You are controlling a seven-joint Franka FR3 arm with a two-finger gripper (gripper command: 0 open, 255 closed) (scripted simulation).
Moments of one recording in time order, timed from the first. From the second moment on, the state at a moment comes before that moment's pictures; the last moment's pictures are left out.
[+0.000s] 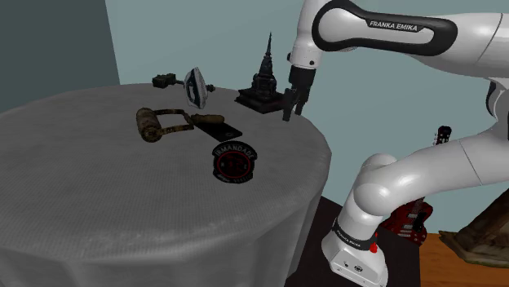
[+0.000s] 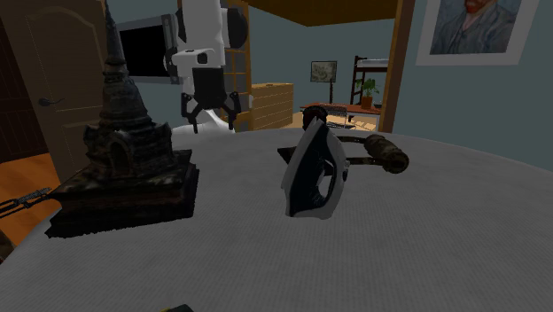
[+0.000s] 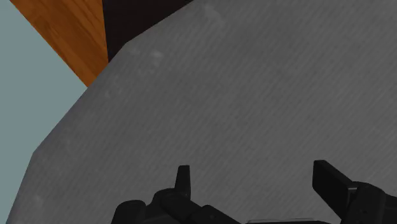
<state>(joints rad) 0.00 -0.80 0.01 -2.36 0.01 1.57 0.00</state>
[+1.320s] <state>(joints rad) 0.12 -0.30 -0.10 -2.00 0.16 1.98 -0.32</state>
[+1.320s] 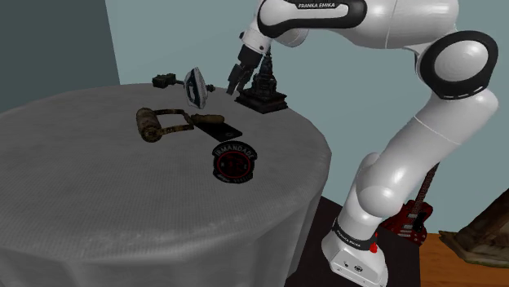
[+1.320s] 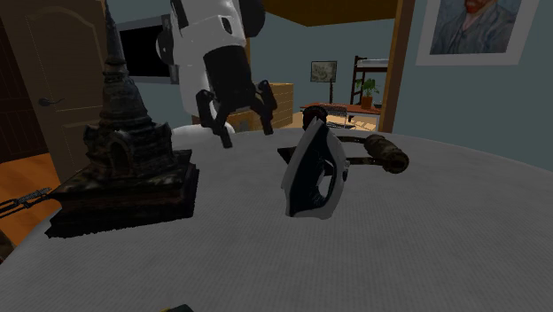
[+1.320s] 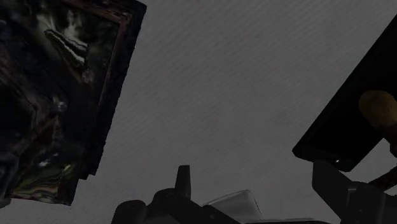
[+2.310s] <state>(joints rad) 0.16 0.12 -0.12 -1.44 0.40 2.01 -0.58</state>
